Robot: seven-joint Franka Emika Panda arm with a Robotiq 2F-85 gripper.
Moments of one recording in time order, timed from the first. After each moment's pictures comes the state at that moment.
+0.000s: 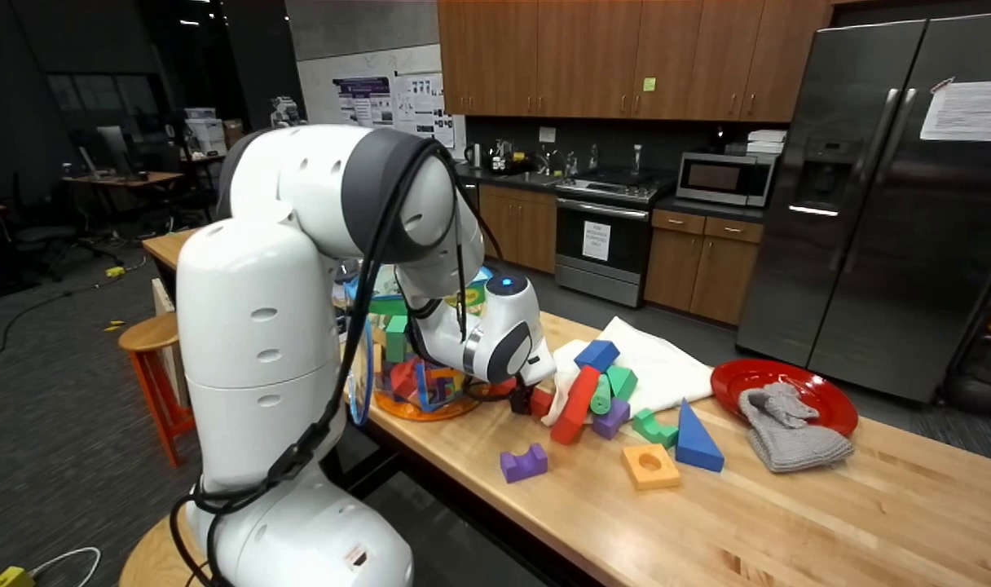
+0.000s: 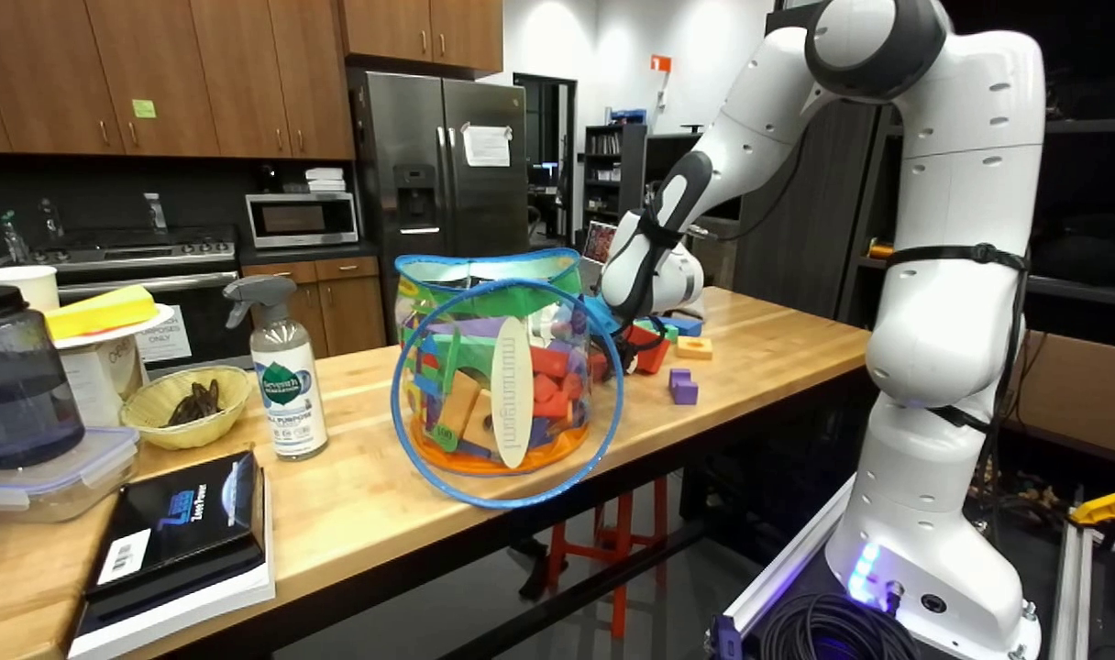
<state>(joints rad) -0.04 0.13 0.05 -2.52 0.10 3.05 1.41</state>
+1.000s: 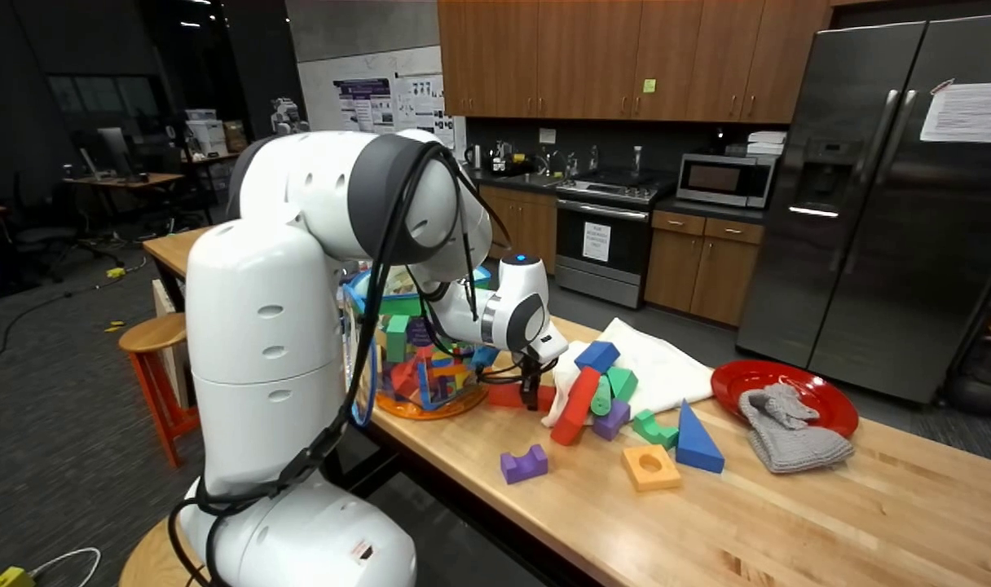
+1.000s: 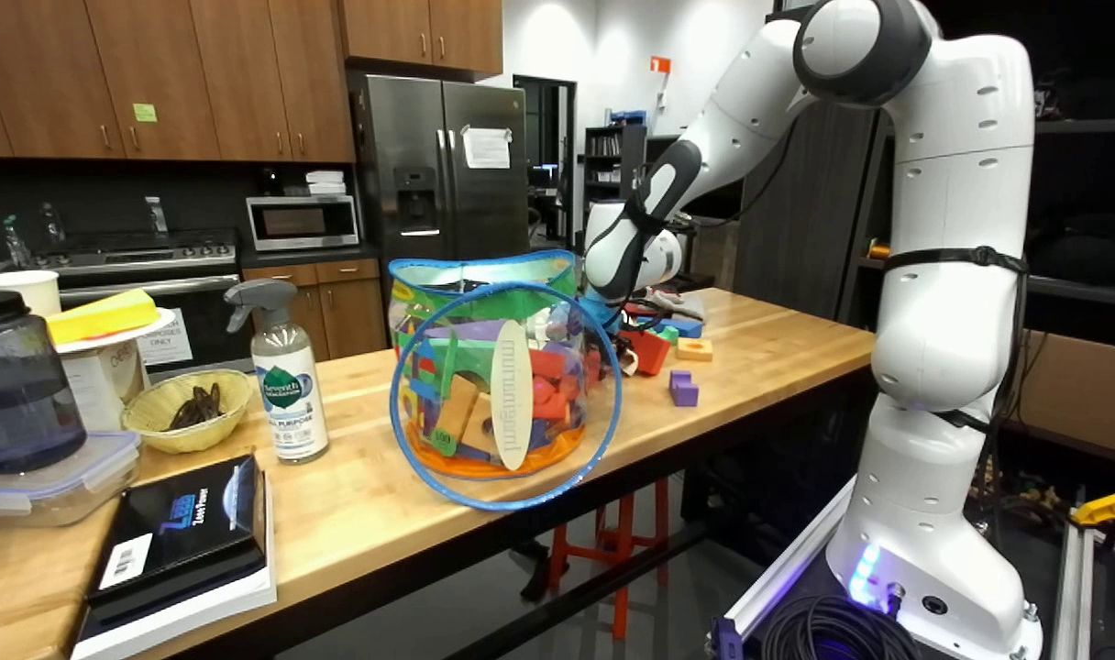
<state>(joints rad) 0.03 0.15 -0.02 -2.36 -0.03 2.67 1.30</state>
